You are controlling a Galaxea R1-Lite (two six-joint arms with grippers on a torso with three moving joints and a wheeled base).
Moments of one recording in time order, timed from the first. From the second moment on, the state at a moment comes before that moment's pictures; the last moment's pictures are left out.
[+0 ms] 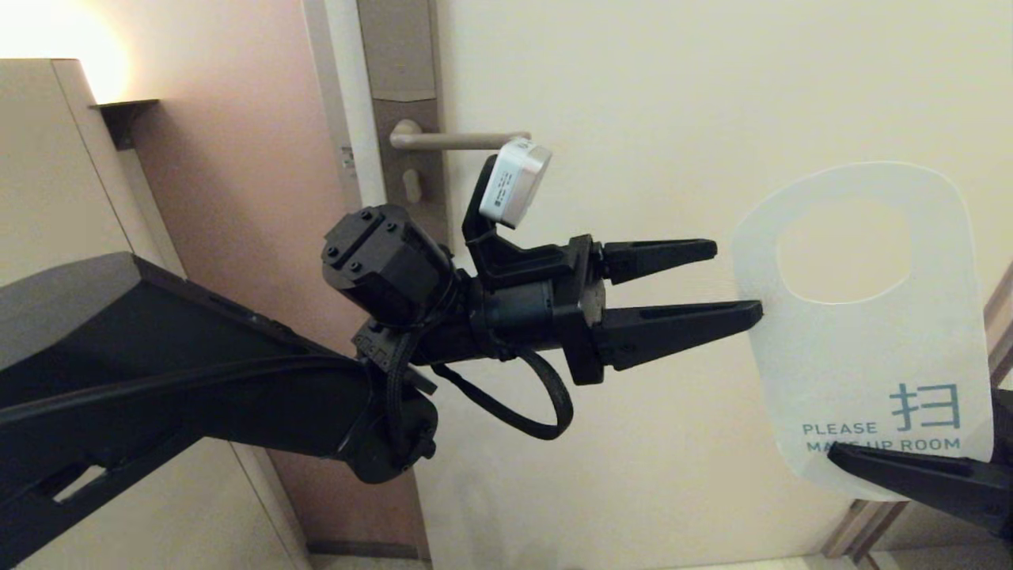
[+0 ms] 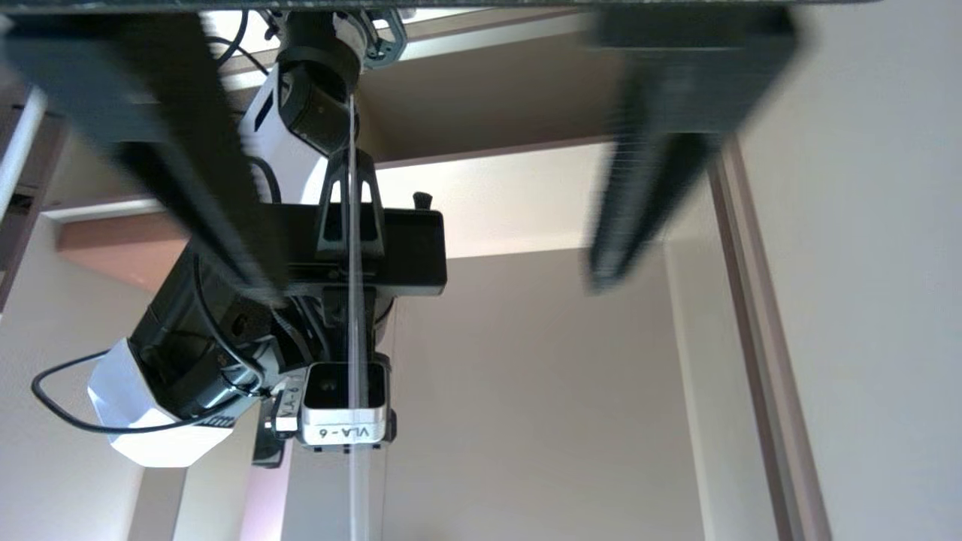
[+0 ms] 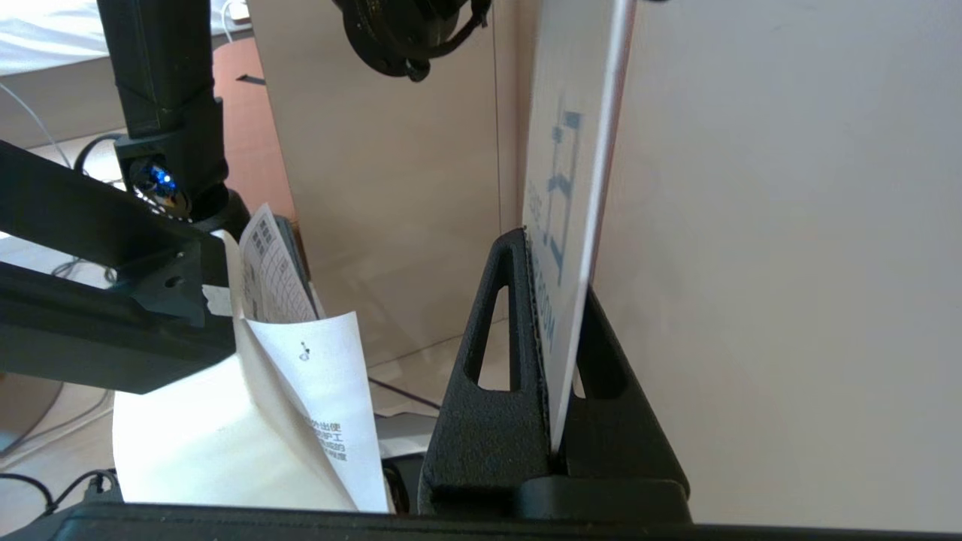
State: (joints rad) left arm -0.78 2.07 -1.15 -1.52 -0.95 -0.54; right arm 0.28 1.03 -0.45 -0.41 0.81 0.02
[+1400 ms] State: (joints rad) left arm -0.52 1.86 -0.80 -1.51 -0.95 -0.38; right arm 0.21 1.03 -0.43 -0.41 0.77 0.02
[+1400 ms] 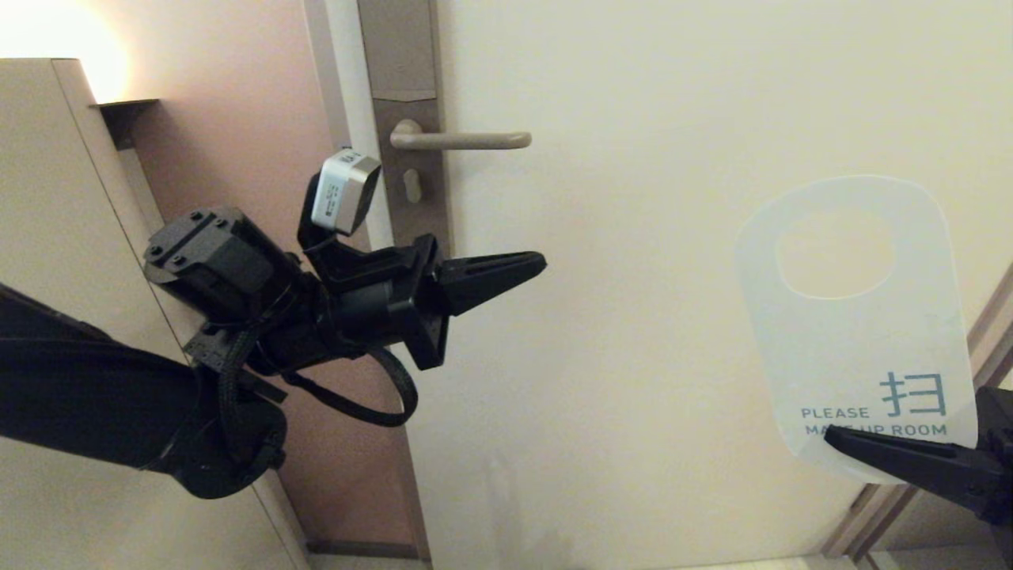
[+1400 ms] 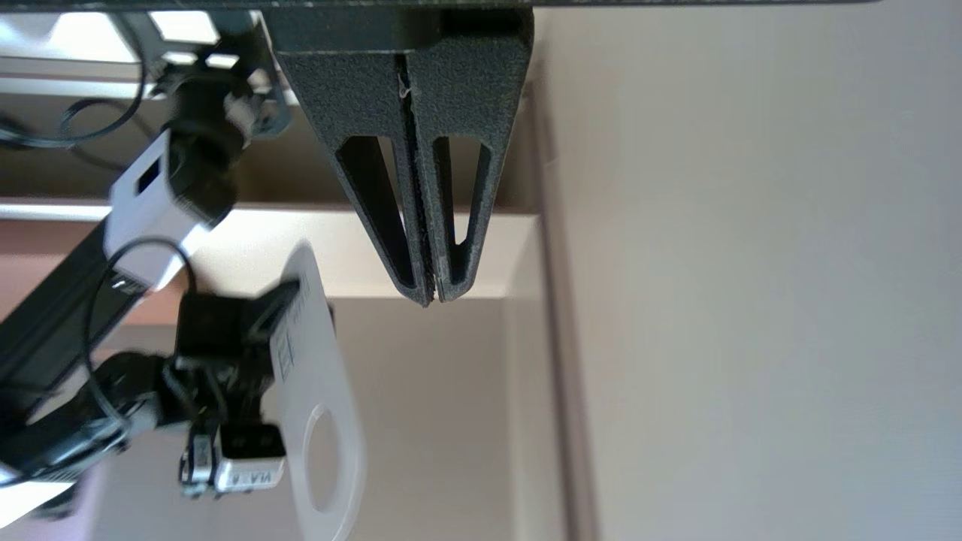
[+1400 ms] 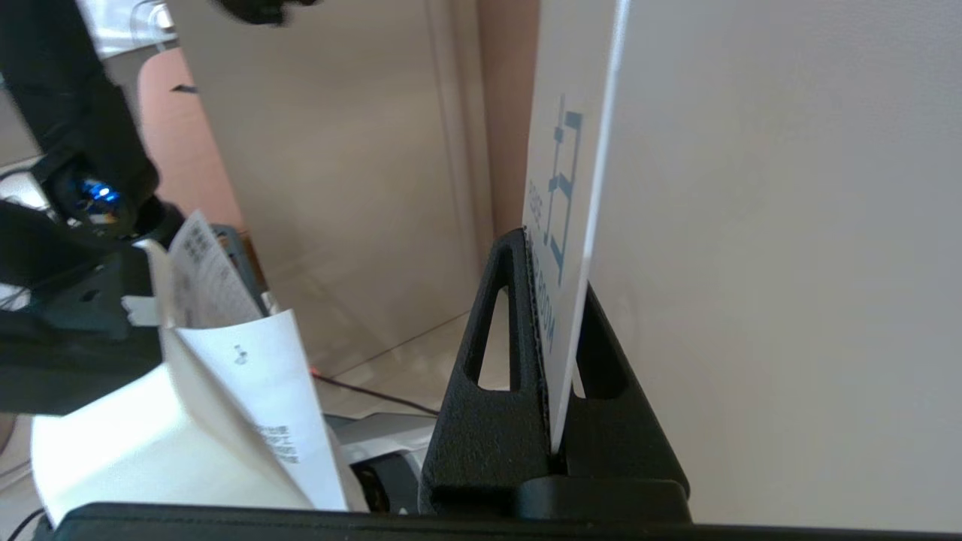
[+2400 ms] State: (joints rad) left arm 0.02 1.51 -0.06 -1.40 -0.74 0.03; right arm 0.14 1.00 -0.40 -0.41 0.77 0.01
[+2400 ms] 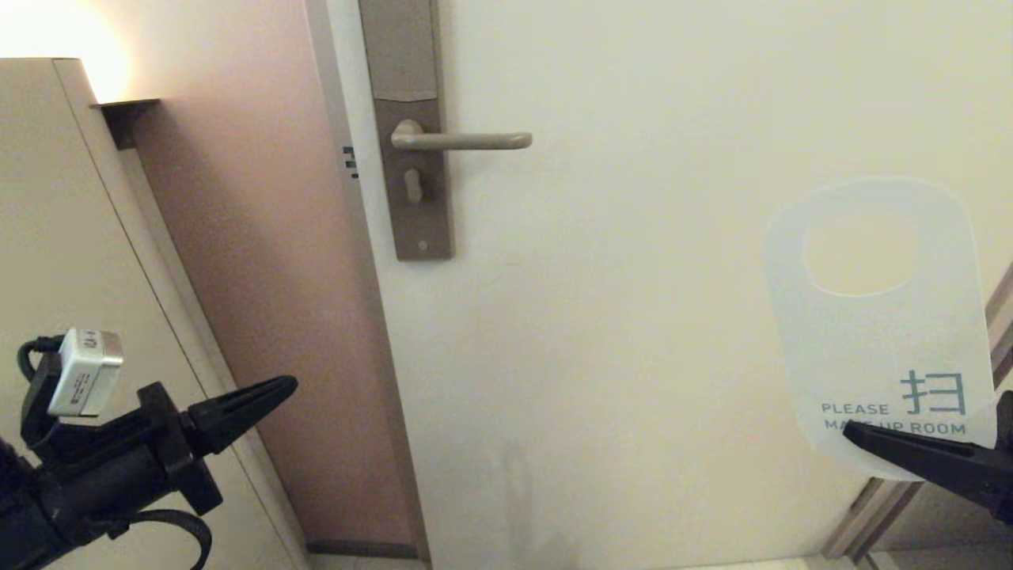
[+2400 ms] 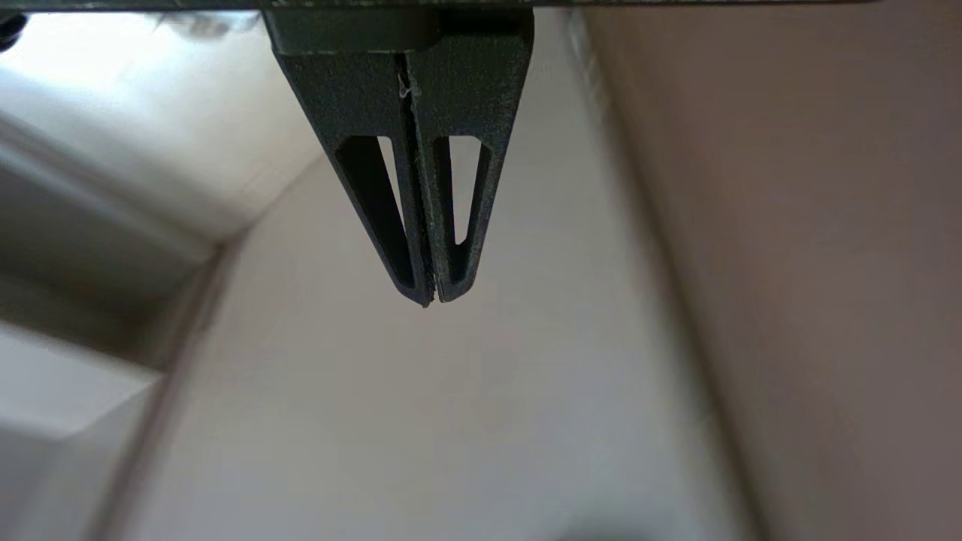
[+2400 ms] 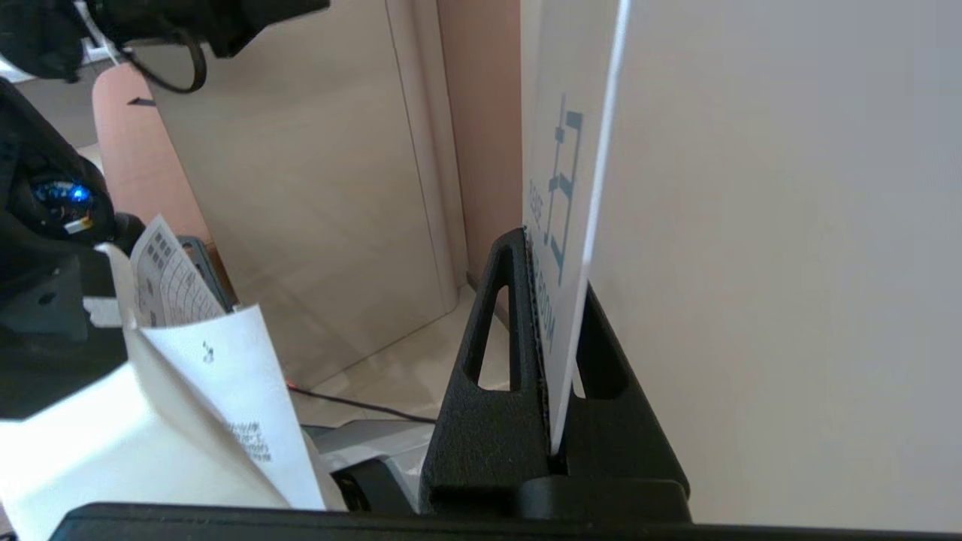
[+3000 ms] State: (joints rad) left arm 0.11 1.21 0.00 -1.03 -0.58 0.10; right arm 0.07 0.95 -0.36 -0.41 0.77 0.02
